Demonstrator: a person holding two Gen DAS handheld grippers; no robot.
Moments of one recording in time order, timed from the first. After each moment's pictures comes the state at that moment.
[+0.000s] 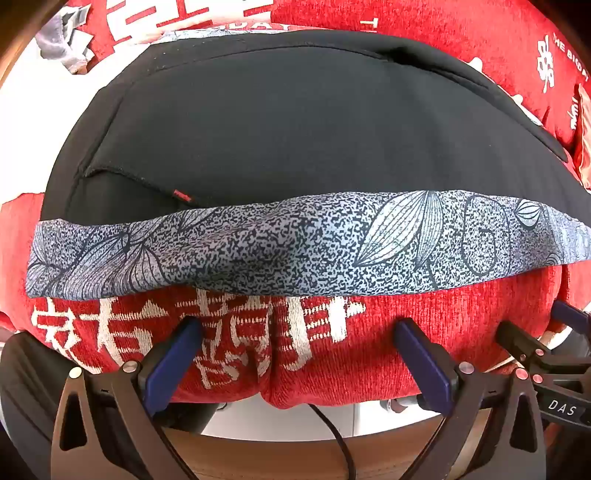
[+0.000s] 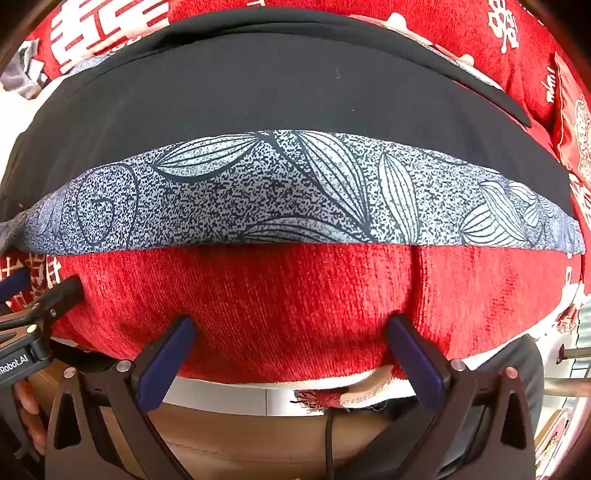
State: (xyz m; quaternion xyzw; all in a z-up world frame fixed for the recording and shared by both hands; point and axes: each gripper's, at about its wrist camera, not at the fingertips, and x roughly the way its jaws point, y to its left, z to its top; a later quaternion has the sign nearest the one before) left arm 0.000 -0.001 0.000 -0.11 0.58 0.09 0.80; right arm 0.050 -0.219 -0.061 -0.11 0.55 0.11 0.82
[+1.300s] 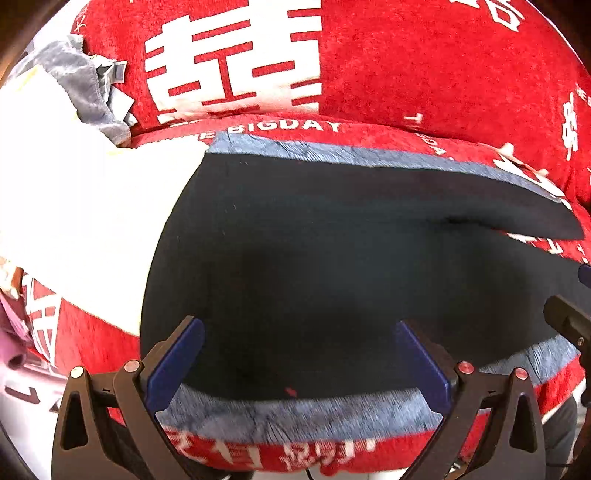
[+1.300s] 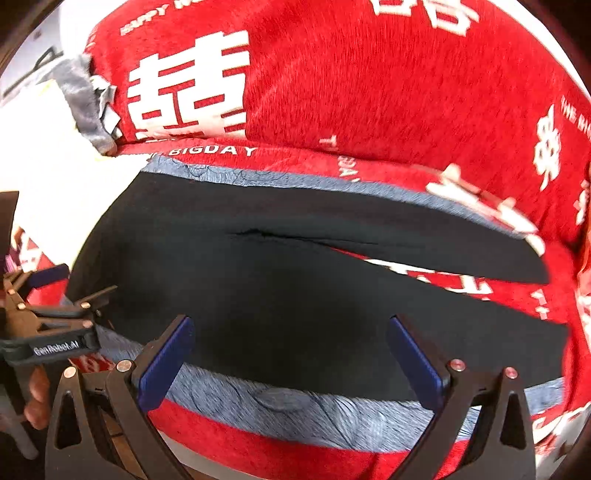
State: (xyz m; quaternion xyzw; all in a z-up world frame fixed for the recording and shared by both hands) left arm 0.071 0.071 0.092 -0.09 0.51 0.16 0.84; right arm 0.114 -0.167 0.073 -0.12 0.41 0.25 0.87
